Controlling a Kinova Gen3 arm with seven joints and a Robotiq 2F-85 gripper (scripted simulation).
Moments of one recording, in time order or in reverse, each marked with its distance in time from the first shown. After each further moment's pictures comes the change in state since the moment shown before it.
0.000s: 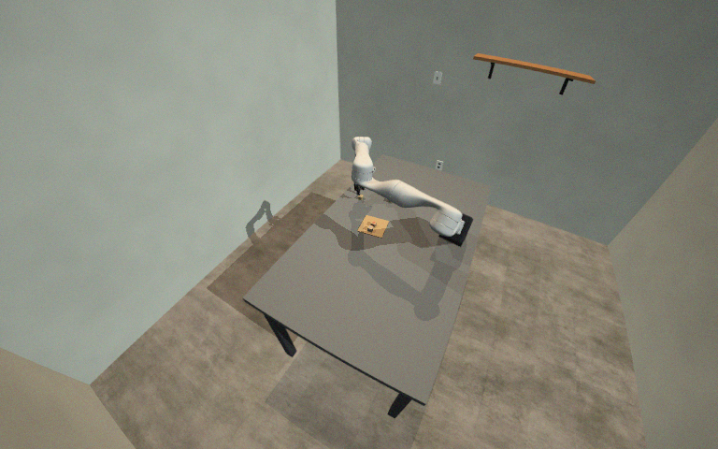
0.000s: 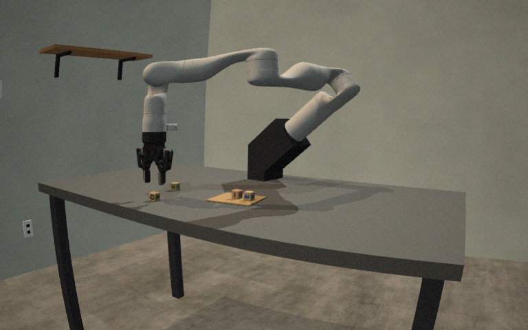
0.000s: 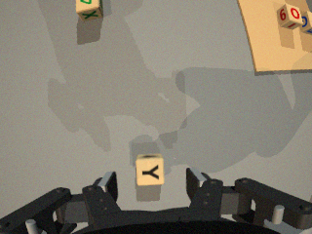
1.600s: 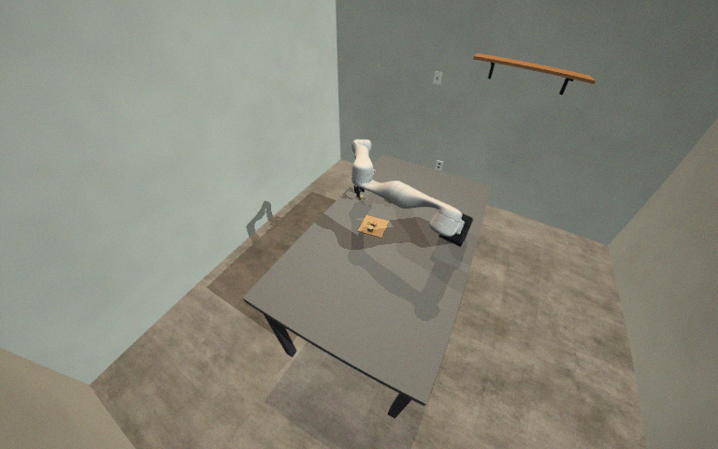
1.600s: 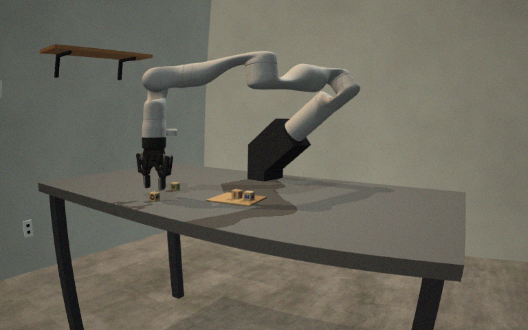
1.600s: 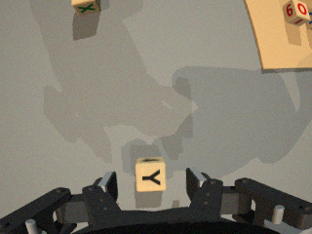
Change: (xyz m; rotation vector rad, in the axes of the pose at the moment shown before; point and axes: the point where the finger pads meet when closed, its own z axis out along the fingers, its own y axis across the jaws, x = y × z) arm 0.000 0.000 0.016 -0.001 0.003 0.000
